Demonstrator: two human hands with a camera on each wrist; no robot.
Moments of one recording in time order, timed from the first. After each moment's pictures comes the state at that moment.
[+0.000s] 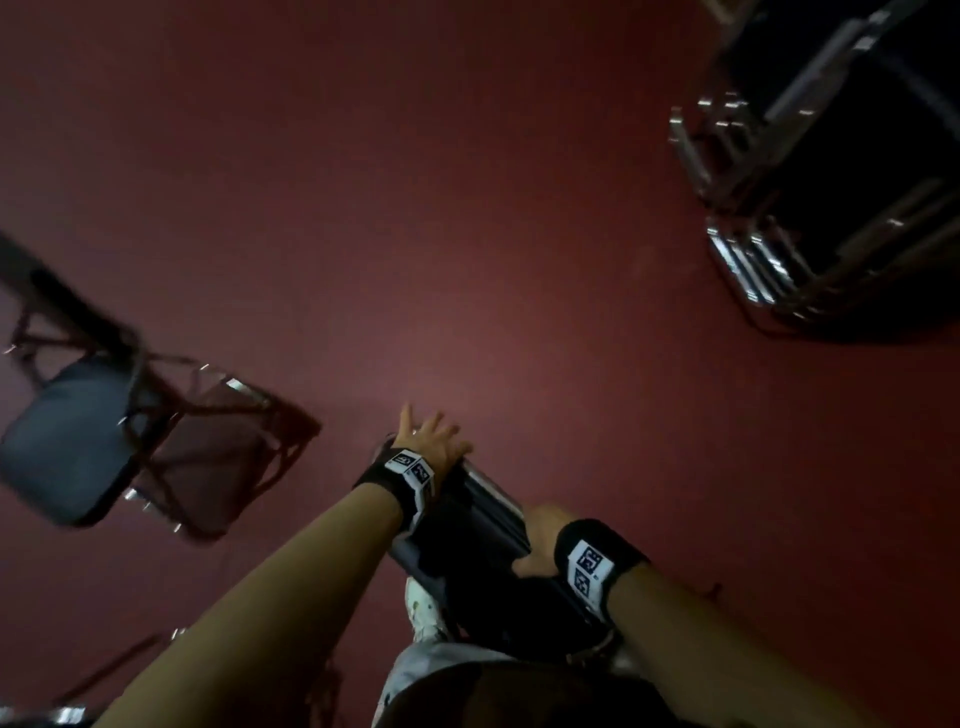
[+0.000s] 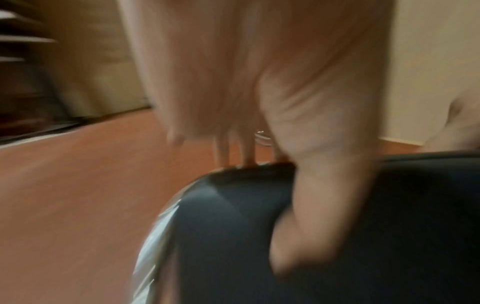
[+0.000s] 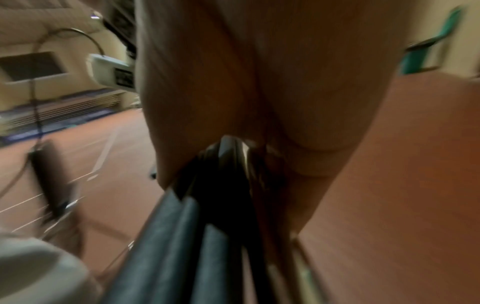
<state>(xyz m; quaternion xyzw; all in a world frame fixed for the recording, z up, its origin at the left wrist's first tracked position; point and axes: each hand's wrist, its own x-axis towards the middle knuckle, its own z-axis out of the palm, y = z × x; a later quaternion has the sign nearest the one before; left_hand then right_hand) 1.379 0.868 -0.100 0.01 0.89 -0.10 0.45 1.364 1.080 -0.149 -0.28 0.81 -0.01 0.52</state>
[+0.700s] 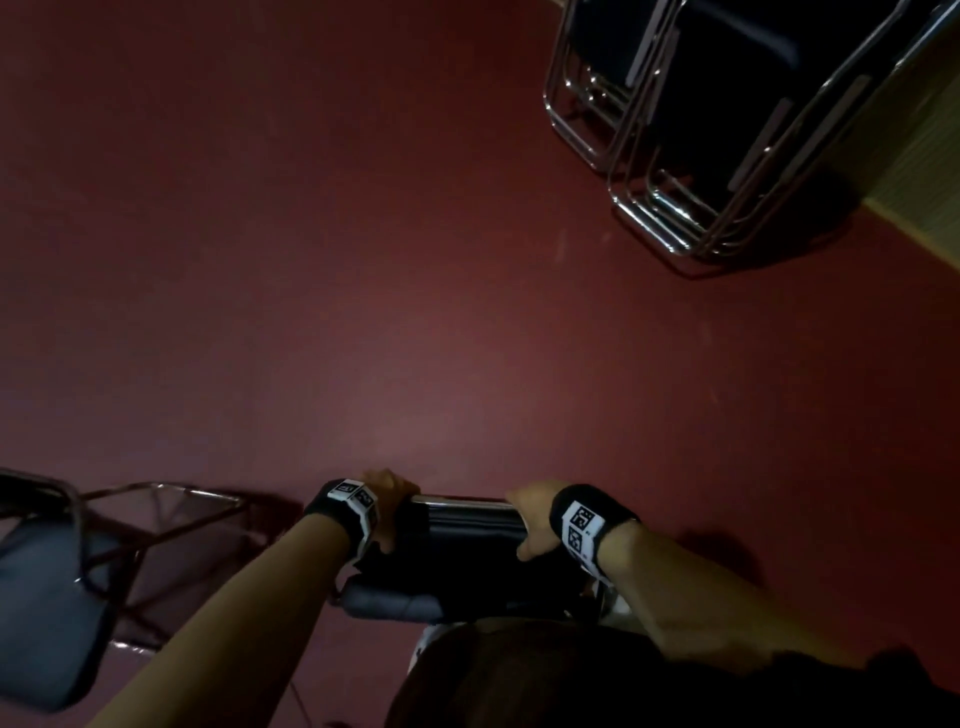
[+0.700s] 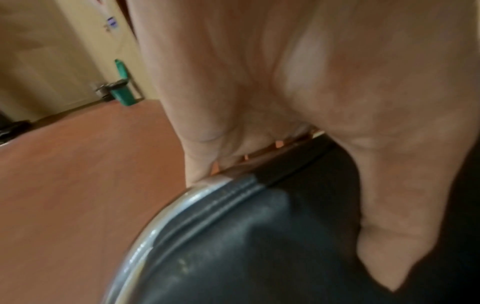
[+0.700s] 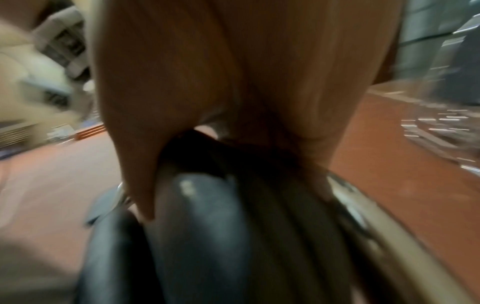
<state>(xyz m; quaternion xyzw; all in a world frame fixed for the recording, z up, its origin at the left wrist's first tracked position) 1.287 0.826 -0.111 0.19 0.84 -0.08 0.51 1.325 1.079 -0.140 -0.20 0.84 -0.09 0.49</state>
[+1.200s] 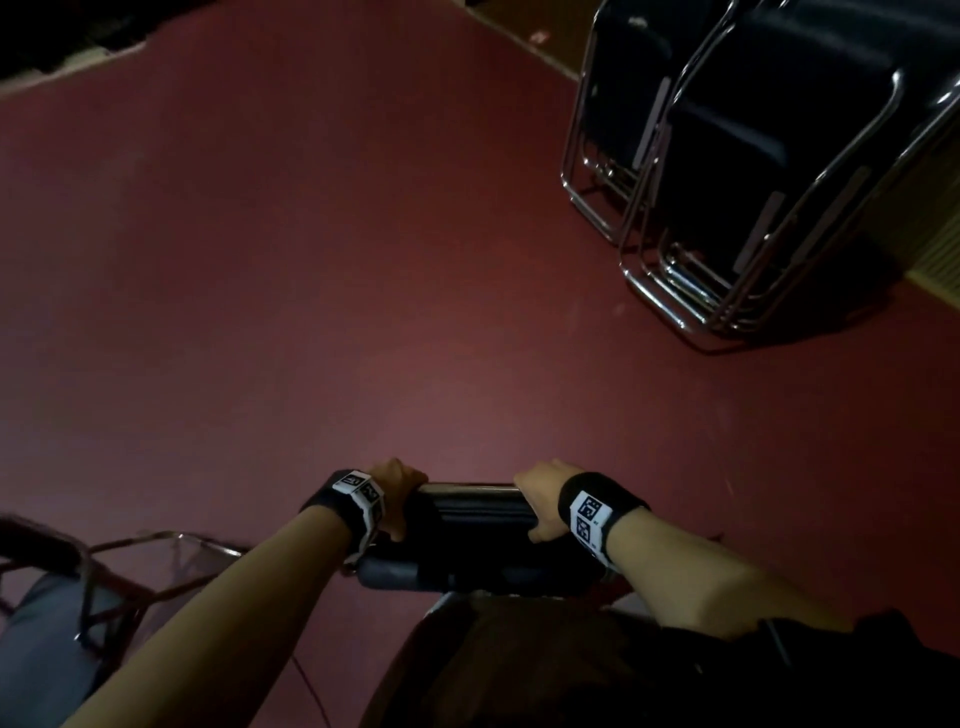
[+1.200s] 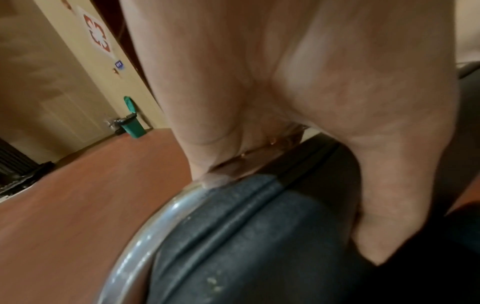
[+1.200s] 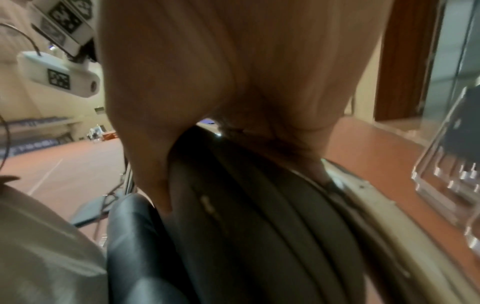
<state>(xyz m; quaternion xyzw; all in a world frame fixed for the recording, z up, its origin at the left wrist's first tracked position) 1.176 0.970 -0.051 0.10 0.86 -0.13 0.47 1.171 1.217 -0.095 -0.31 0.86 -0.05 0.40</state>
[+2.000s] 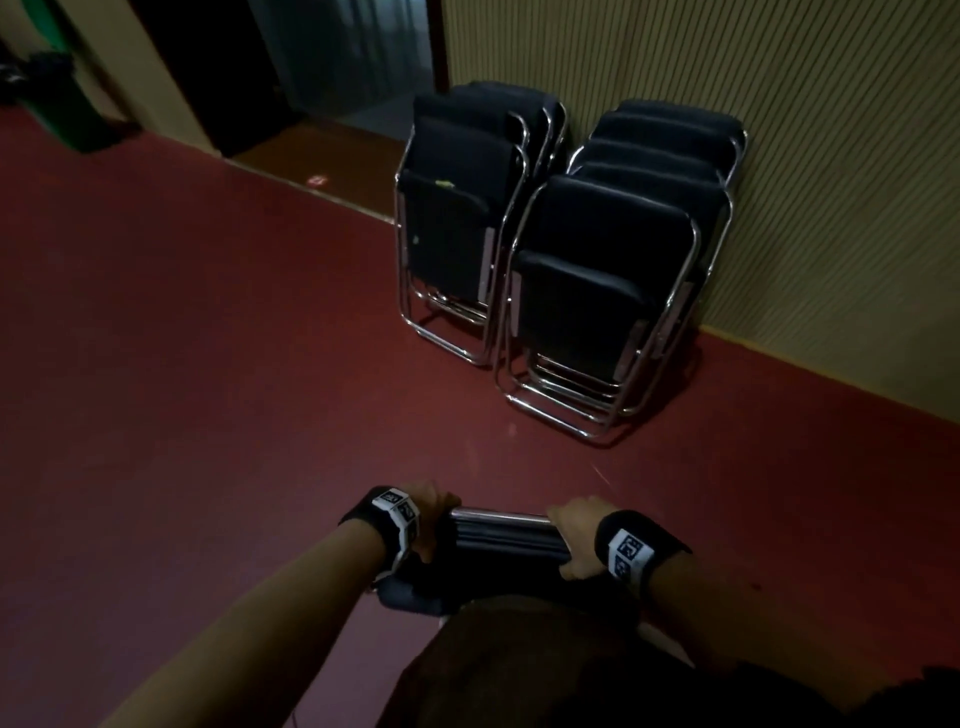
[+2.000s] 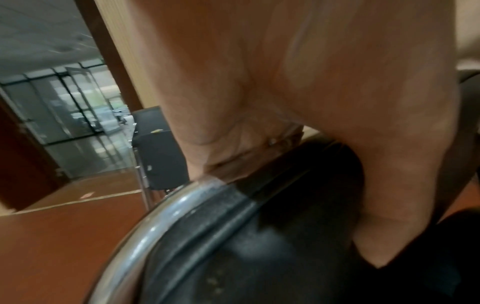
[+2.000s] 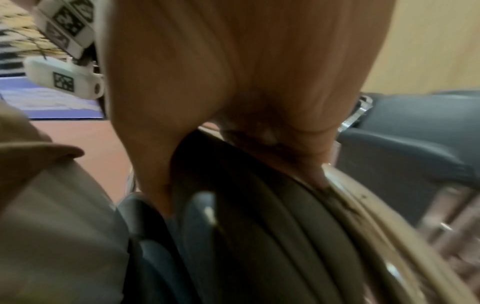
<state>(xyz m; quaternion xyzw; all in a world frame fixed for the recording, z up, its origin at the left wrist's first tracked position) 0.663 1.058 -0.093 0.44 0.81 -0.16 0.36 0.813 1.280 -0.098 -0.02 0.93 -0.07 0.35</state>
